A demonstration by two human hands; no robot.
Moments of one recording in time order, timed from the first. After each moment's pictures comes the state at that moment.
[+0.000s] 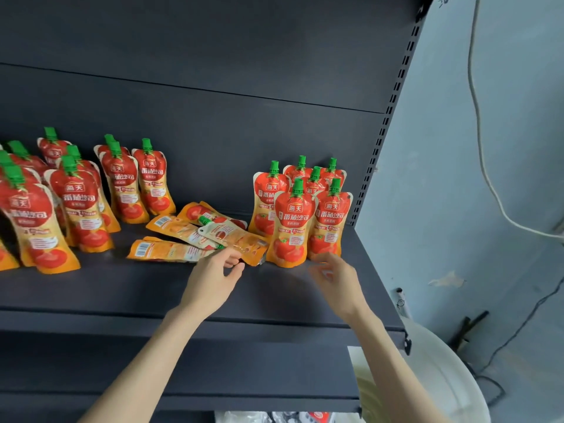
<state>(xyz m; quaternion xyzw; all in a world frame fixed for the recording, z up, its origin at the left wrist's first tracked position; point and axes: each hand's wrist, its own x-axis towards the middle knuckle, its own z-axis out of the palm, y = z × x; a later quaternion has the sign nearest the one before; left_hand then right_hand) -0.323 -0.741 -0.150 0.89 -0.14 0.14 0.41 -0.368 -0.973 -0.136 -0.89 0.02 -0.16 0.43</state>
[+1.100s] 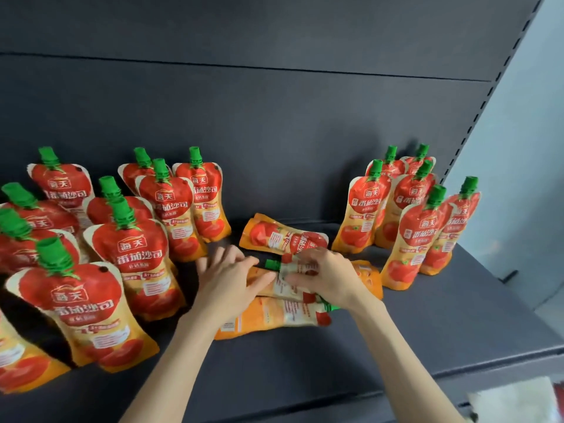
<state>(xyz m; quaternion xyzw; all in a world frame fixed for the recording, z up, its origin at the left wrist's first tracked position) -0.173 -0.590 -0.153 0.97 -0.22 0.03 0.12 -0.224 -0.780 -0.138 -0.96 0.05 -0.05 0.27</state>
